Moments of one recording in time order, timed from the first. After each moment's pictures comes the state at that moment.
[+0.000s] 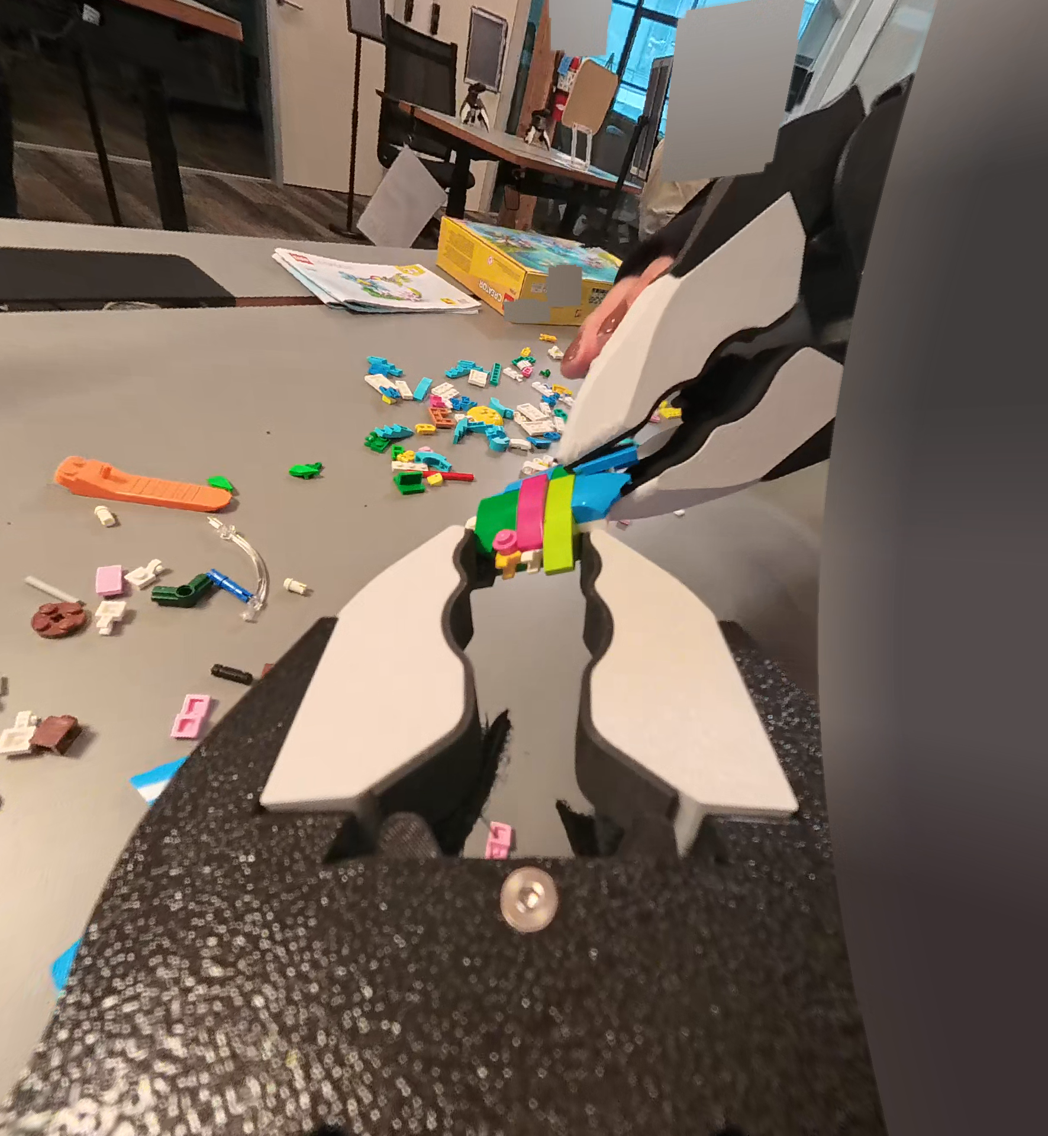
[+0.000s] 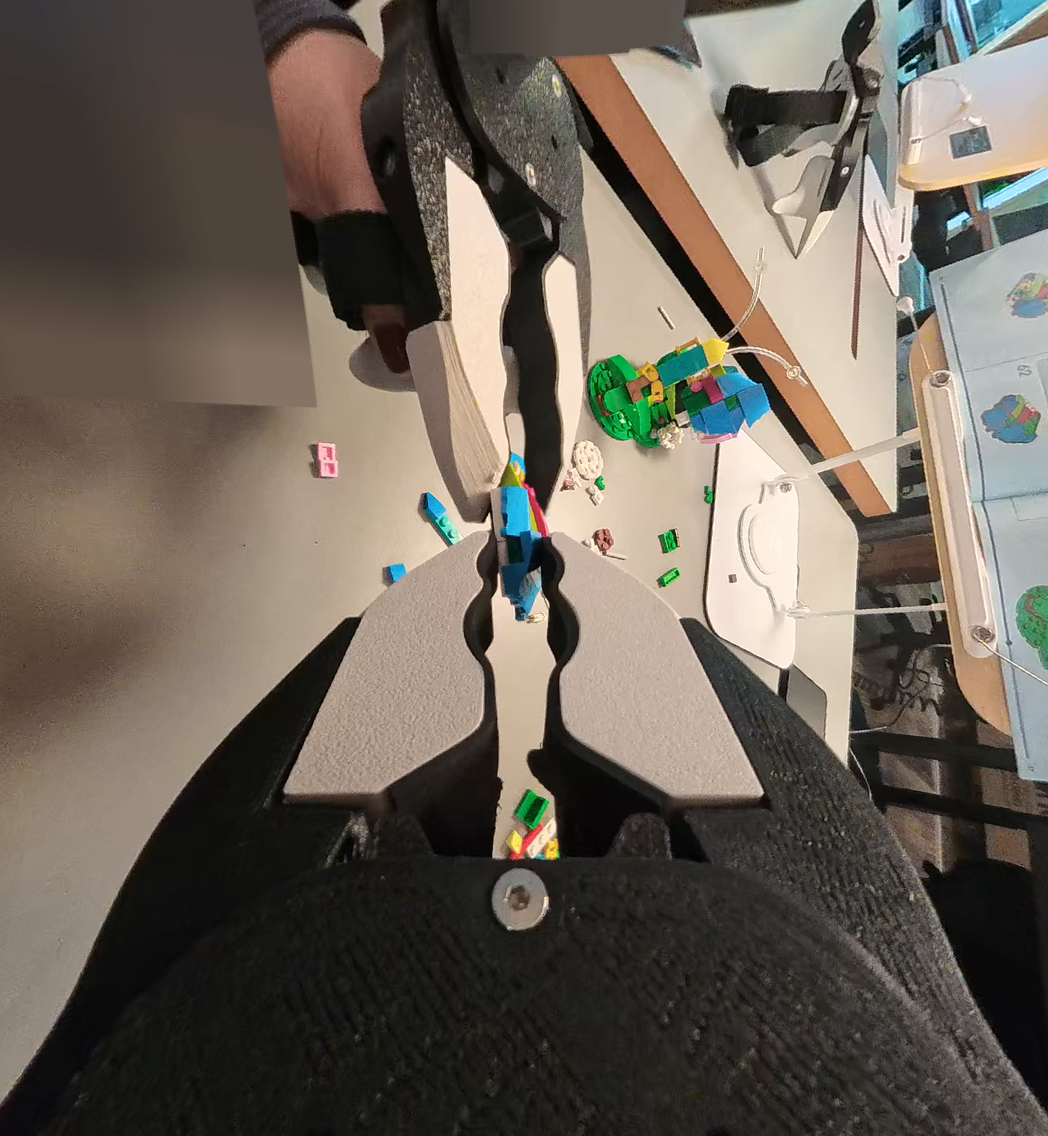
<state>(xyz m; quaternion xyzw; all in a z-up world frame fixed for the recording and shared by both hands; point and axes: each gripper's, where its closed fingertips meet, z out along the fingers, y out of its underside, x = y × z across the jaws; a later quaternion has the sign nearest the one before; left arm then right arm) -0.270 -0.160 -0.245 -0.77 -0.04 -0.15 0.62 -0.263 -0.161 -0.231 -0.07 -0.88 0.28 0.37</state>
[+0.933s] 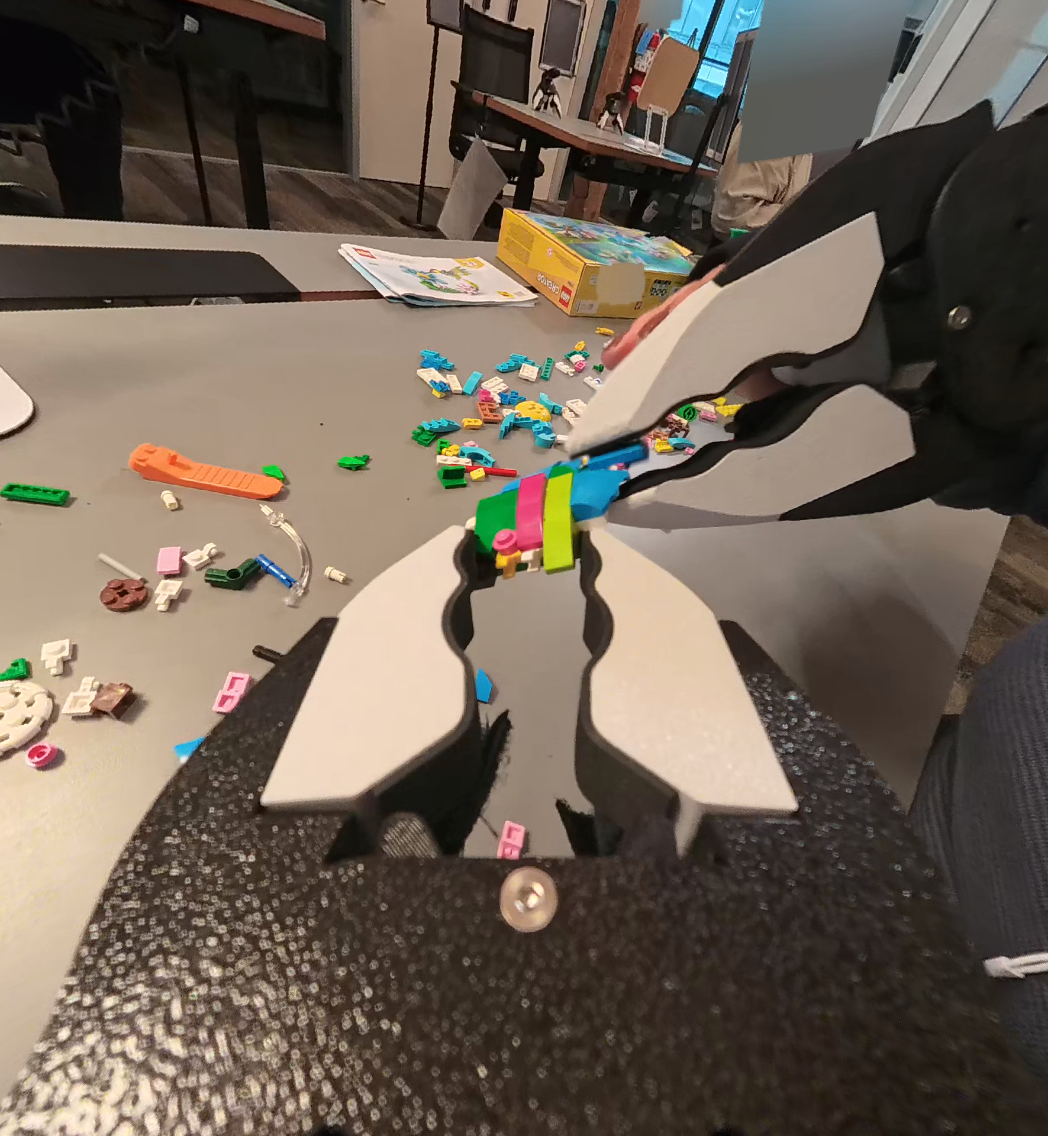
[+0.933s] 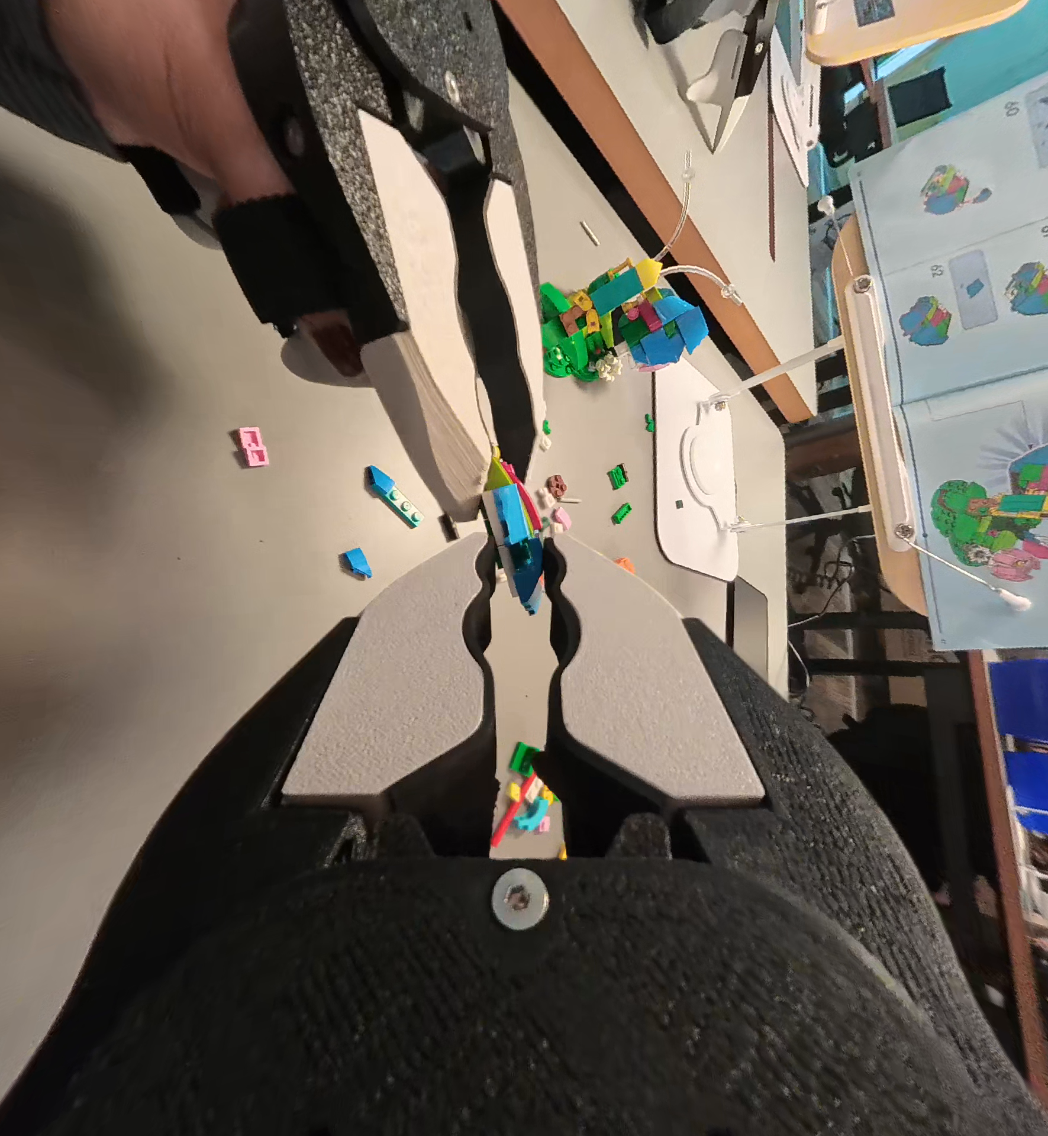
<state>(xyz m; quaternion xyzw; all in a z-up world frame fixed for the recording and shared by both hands) -0.277 -0.158 -0.247 -0.78 -0.07 -0.11 0.61 -0.270 -0.153 -0.233 -0.14 -0.86 0.22 0.43</state>
